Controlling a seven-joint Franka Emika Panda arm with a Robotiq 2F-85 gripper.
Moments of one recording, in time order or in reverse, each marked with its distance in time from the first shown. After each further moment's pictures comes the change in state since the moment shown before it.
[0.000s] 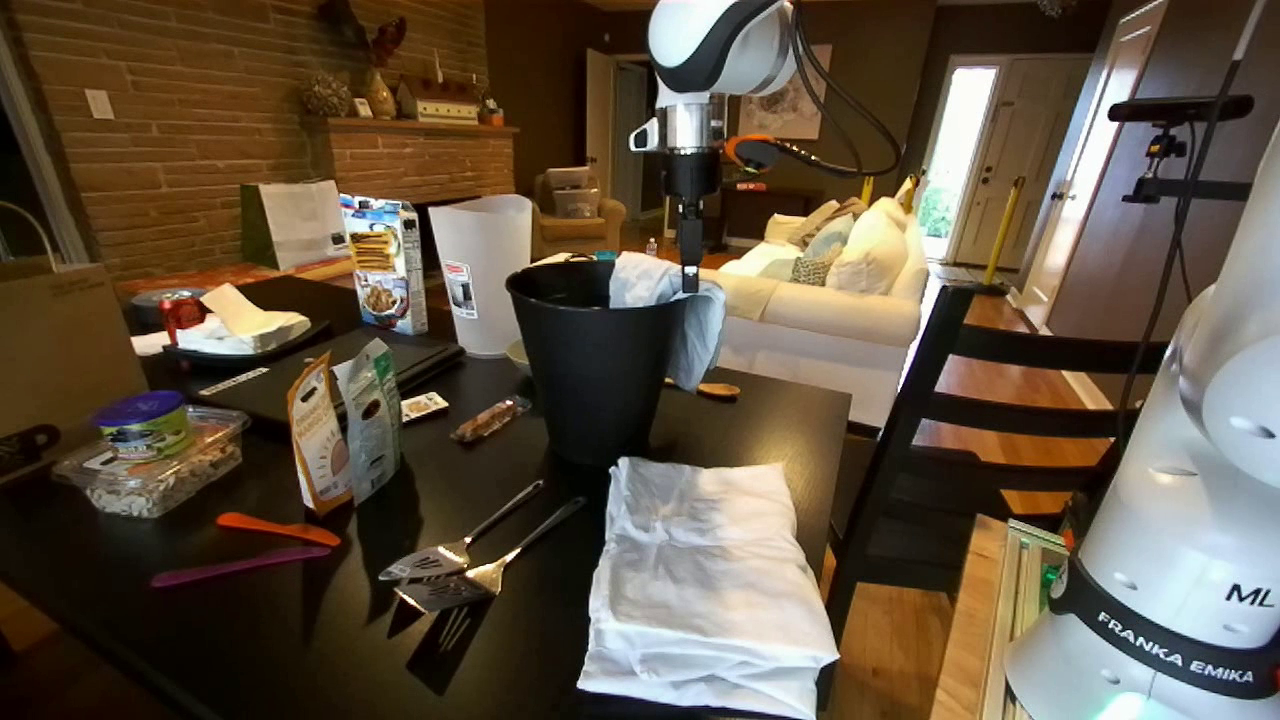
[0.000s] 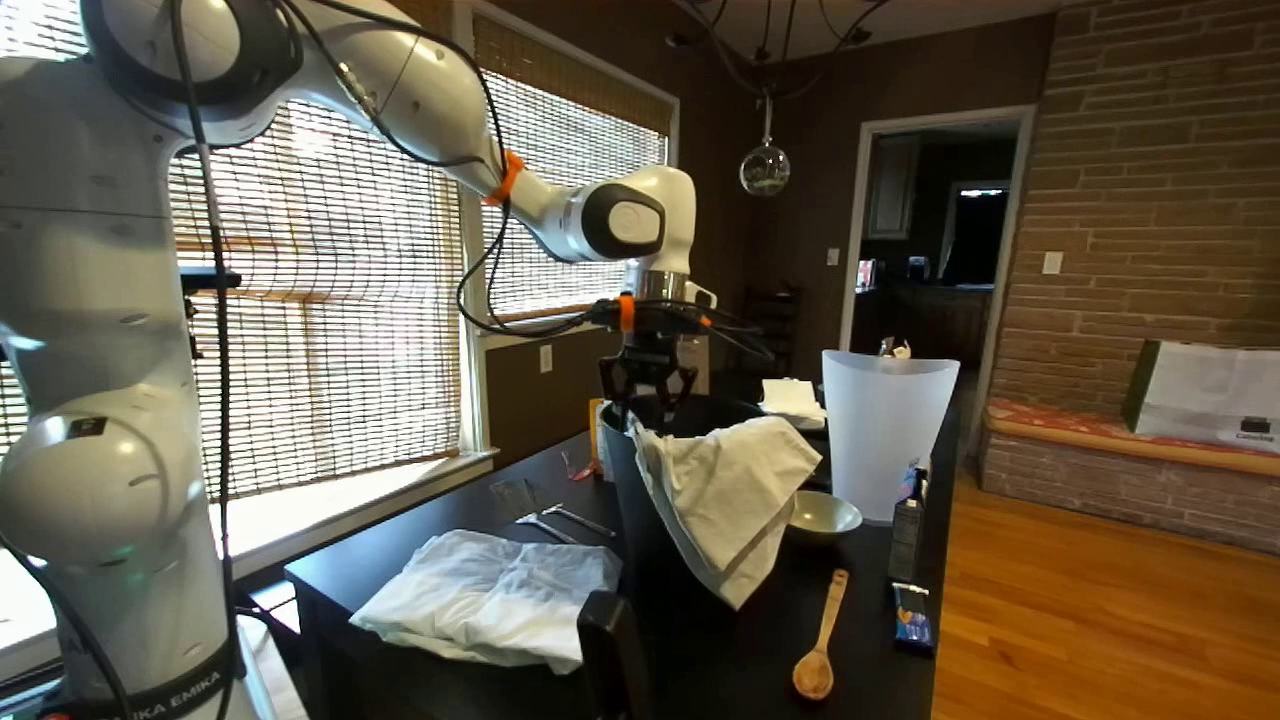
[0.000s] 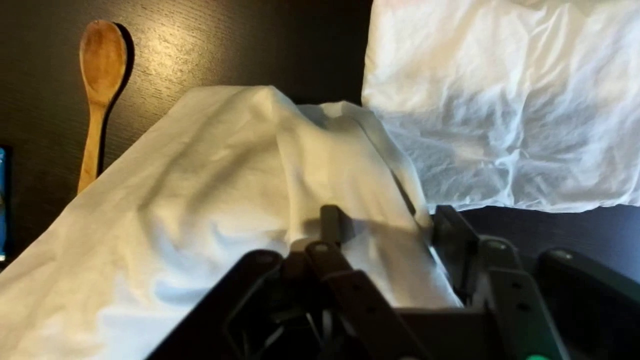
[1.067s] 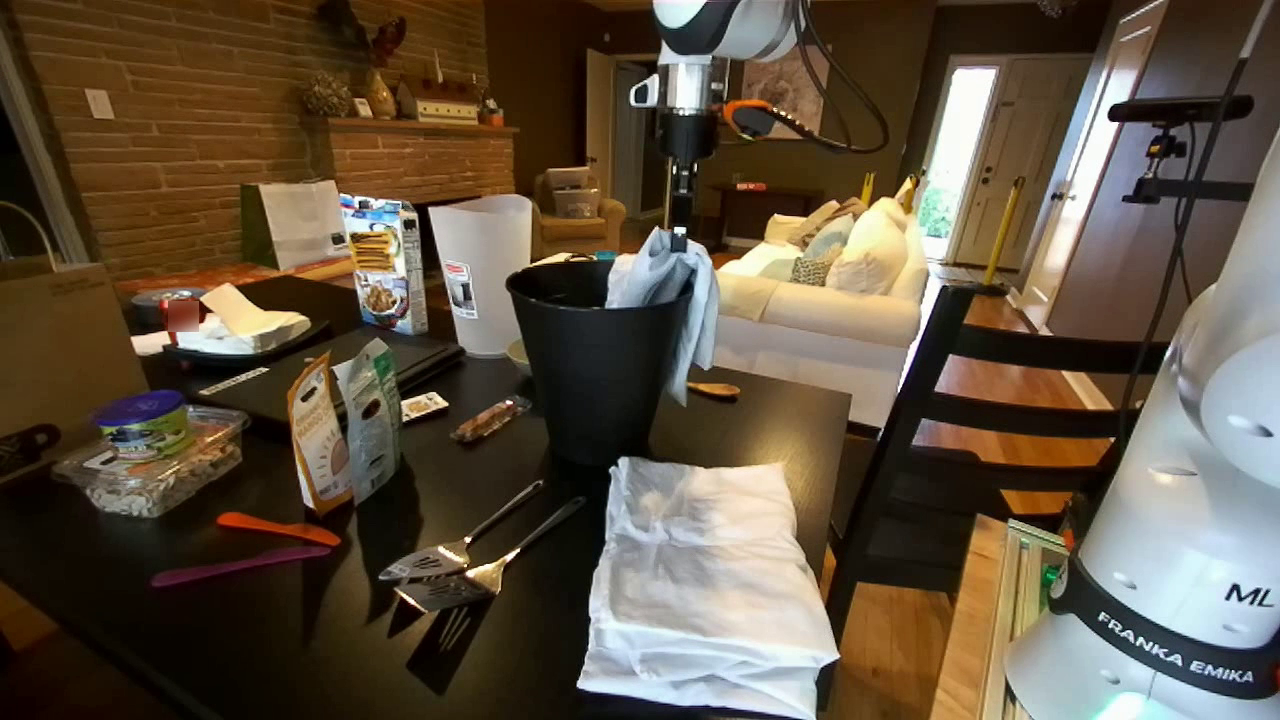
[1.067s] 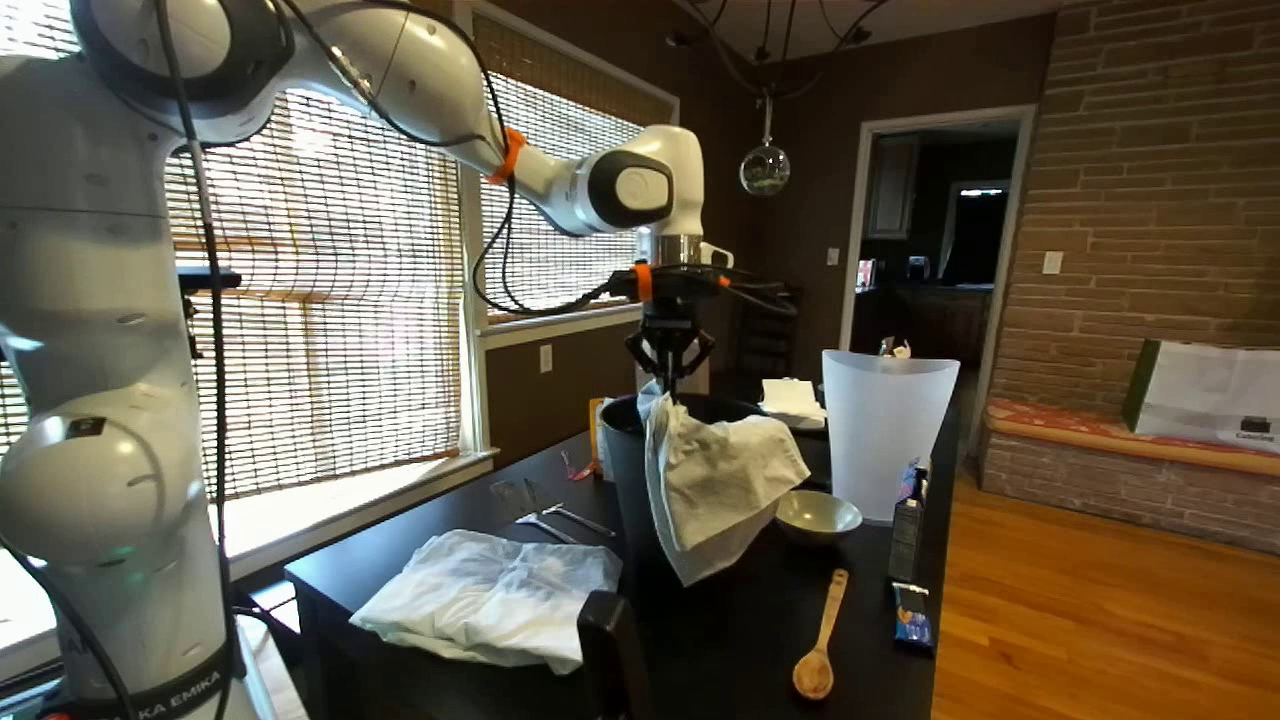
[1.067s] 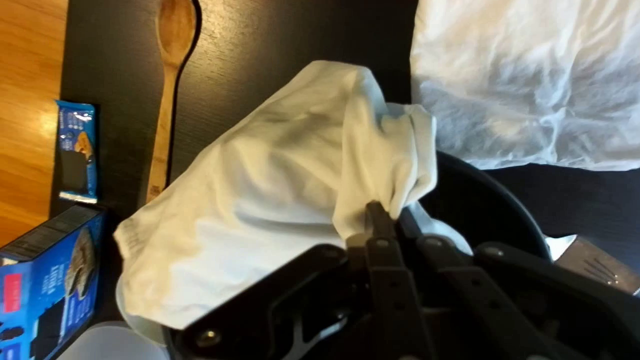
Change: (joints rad) arm -0.006 -0.011 -0.013 0.086 -0.007 0.031 0.000
